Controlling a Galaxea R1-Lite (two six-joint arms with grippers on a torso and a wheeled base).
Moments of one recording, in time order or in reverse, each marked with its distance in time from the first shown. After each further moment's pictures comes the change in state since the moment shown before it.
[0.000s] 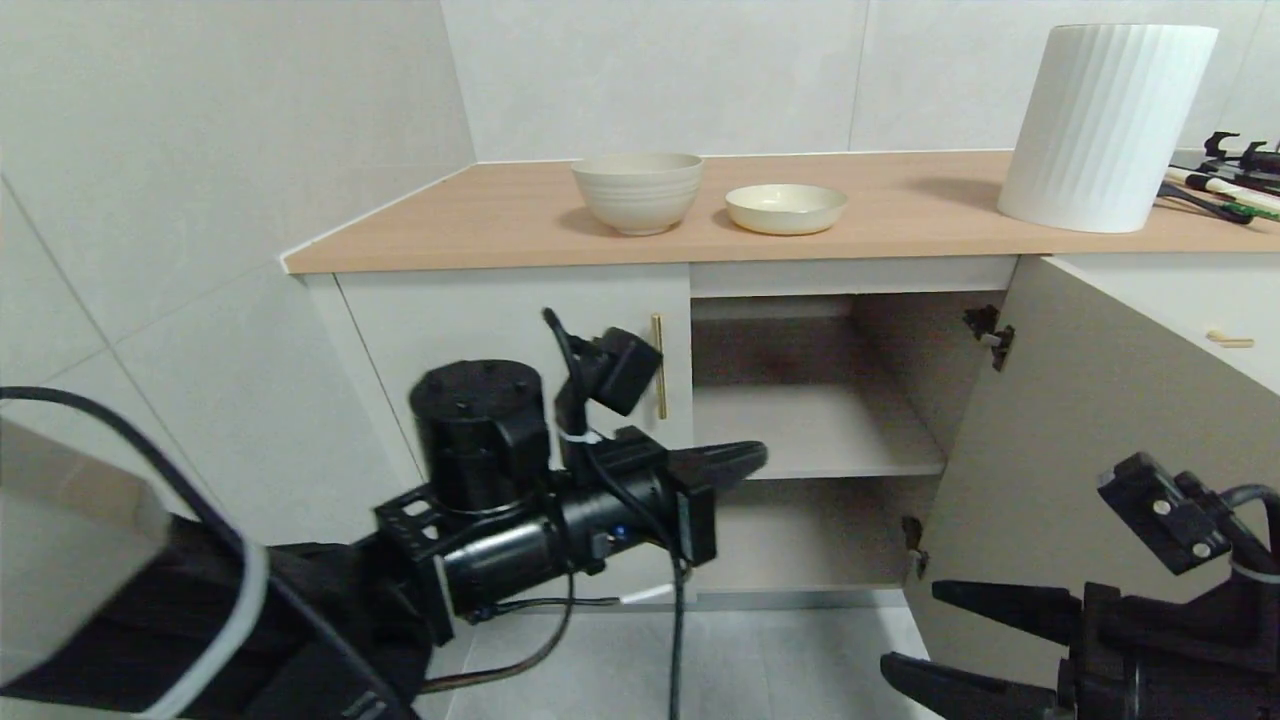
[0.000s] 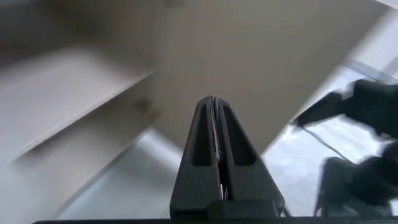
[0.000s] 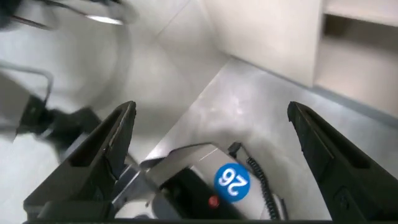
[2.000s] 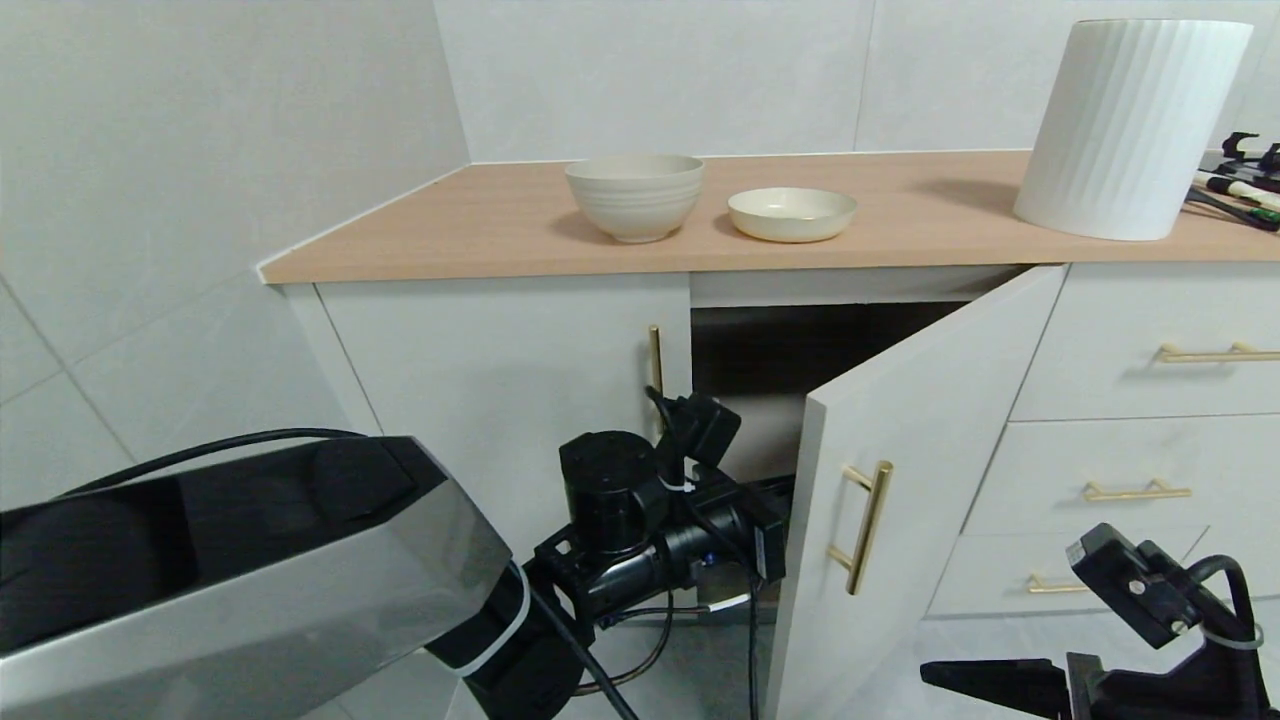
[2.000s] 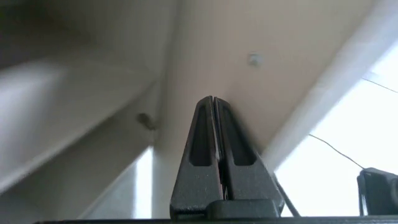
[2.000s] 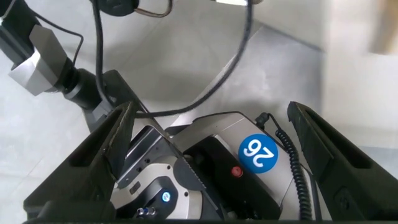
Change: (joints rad) left arm -0.063 0.404 -0.149 -0.341 -0.020 -0.010; right arm 0.022 0.032 0.113 -0.066 0.136 0.038
